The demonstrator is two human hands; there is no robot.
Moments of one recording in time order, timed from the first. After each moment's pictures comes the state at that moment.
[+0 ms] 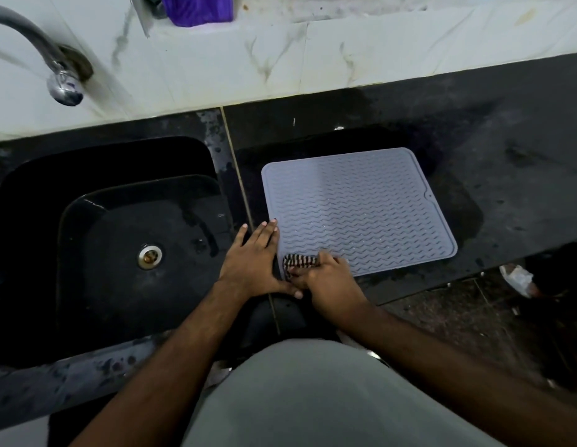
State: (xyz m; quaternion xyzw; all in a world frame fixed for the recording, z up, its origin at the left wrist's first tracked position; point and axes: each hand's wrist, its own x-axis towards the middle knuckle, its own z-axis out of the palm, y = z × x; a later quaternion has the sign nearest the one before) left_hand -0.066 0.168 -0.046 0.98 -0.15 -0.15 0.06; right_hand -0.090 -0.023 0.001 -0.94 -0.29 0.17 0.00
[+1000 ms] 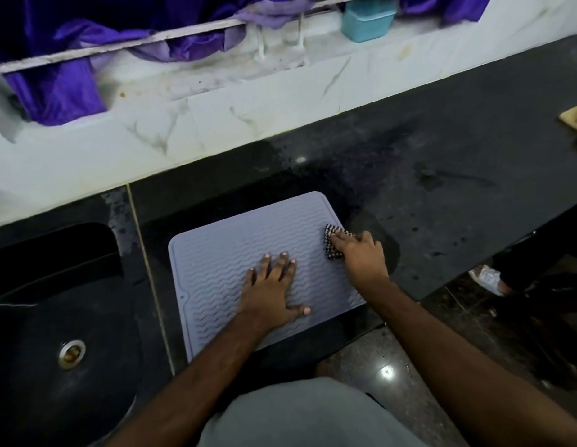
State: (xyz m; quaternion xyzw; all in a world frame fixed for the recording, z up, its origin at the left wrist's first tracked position) left_hand 0.024 -0.037 -0.048 0.96 -0.18 -0.21 0.07; right_hand 0.057 -0.259 -0.006 -1.00 -0.01 0.08 0.03
